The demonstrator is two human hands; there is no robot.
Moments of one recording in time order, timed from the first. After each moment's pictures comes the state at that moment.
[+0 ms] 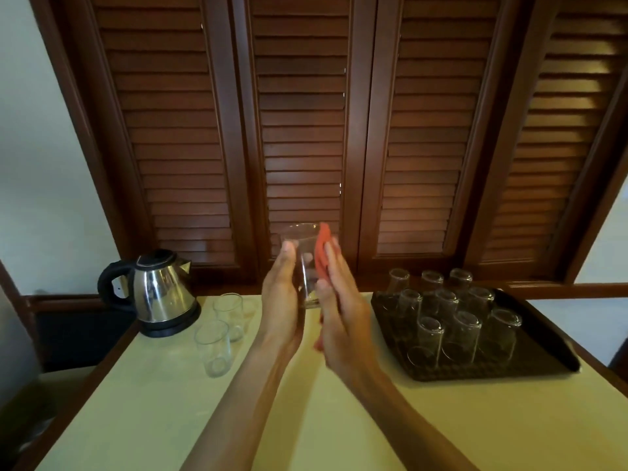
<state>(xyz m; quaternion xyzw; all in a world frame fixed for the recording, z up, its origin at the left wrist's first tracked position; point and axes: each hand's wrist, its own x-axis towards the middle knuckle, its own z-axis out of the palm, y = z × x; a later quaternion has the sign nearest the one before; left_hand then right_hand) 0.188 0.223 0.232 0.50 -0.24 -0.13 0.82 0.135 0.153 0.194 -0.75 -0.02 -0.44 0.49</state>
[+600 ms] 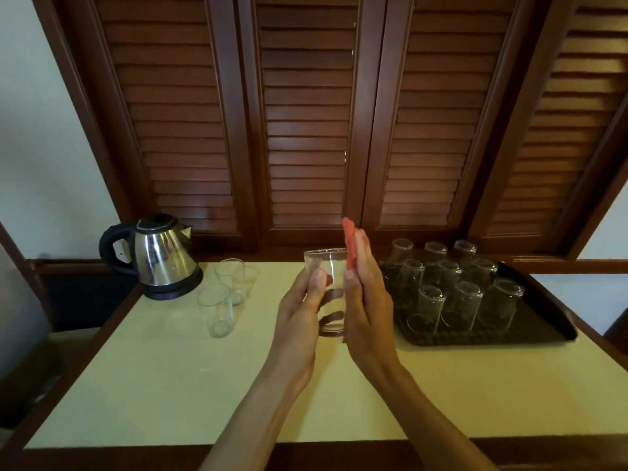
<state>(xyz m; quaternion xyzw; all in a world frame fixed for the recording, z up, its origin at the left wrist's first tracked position) 0.142 0.241 0.175 0.57 -0.23 -0.20 0.76 0.105 0.143 0.158 -0.77 0.04 -0.44 0.47</state>
